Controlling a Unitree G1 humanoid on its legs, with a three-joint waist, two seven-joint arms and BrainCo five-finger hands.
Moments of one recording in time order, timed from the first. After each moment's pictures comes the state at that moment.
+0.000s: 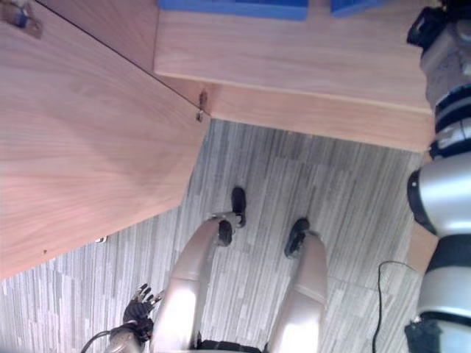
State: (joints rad) left arm 0.20 0.10 0.01 0.66 -0.44 -0.14 0.07; right arm -1.64 -0.87 0.75 1.28 1.01 0.08 -0.23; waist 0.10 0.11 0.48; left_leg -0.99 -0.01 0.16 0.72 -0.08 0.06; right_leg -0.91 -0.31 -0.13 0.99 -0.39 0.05
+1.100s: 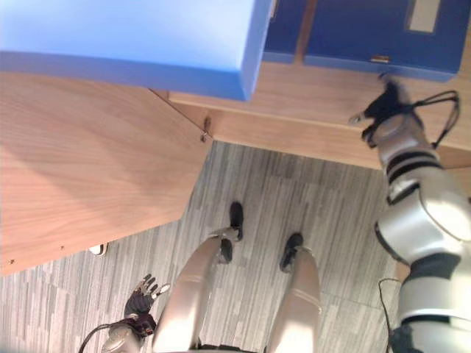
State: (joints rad) left arm 0.21 0.12 0.00 0.58 -0.44 -0.14 -0.02; right arm -1.23 -0.78 0.85 1.18 0.01 0.10 -0.15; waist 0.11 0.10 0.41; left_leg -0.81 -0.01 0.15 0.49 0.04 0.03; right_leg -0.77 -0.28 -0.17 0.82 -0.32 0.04
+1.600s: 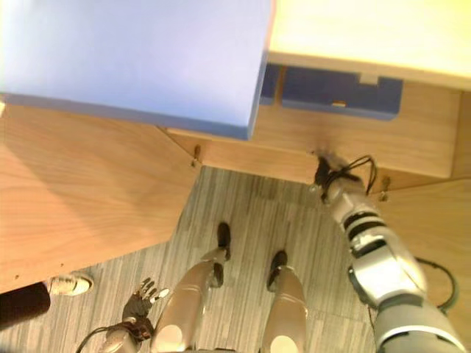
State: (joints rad) left arm 0.21 0.13 0.03 0.64 -0.42 -0.14 -0.04; right arm -0.82 -0.53 0.50 1.00 -0.47 0.10 0.05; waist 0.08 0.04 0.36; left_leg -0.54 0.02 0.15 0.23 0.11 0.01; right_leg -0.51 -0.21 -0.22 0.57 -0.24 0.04
